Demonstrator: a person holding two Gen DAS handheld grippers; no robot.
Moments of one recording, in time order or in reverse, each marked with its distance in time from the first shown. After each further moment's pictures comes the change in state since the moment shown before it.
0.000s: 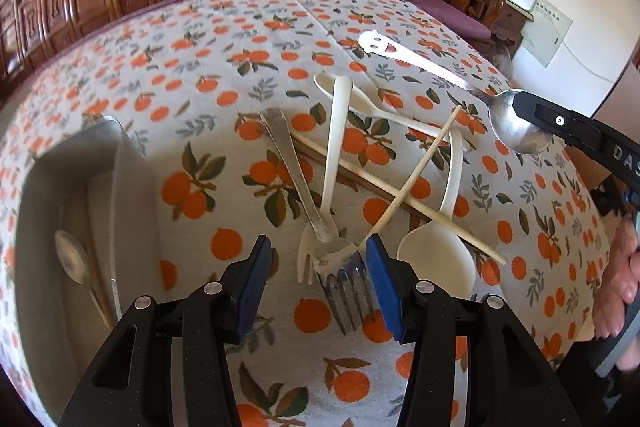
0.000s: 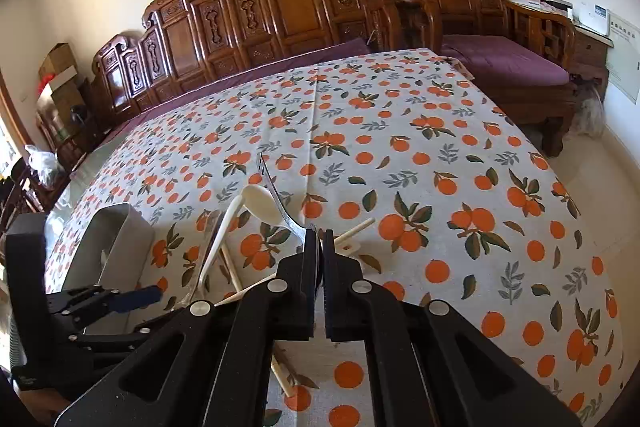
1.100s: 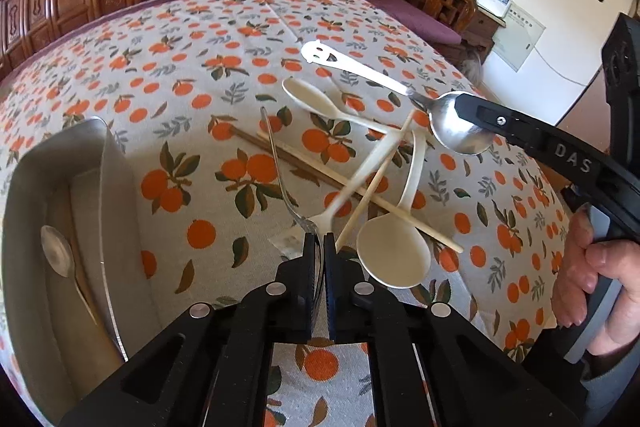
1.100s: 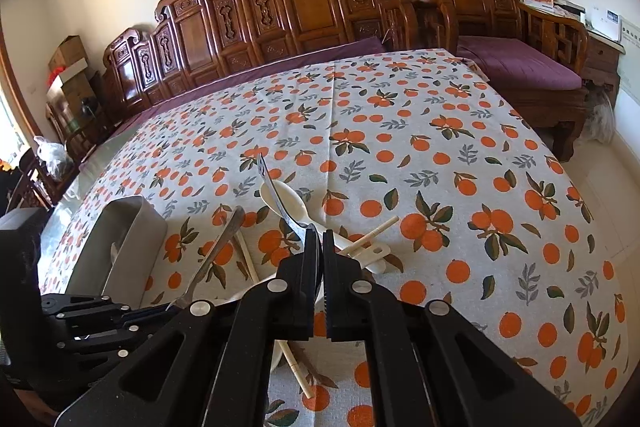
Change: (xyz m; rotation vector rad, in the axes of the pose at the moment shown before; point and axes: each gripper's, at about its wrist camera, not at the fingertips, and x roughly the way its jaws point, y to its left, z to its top) left arm -0.021 -0.005 -0.006 0.019 -0.028 -0.107; right arm 0.003 0.014 -0.001 -0.025 0.010 0.033
